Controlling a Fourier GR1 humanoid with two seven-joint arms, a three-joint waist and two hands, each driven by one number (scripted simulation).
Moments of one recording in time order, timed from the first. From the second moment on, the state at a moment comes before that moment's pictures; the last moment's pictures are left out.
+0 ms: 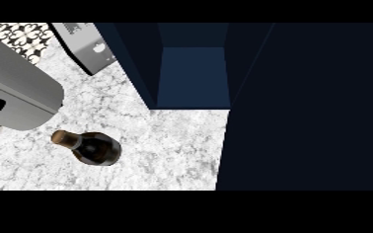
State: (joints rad) left arm 0.09 0.40 0.33 -2.31 0.92 -0.11 0.55; right arm -0.31 -0.18 0.10 -2.49 -0.08 -0.09 0.81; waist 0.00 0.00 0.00
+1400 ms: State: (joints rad) left arm 0.07 0.27 0.24 -1.95 0.55 -0.27 0.32; right arm -0.55 -0.23 0.06 -2.49 -0.06 -0.15 1.01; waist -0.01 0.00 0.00
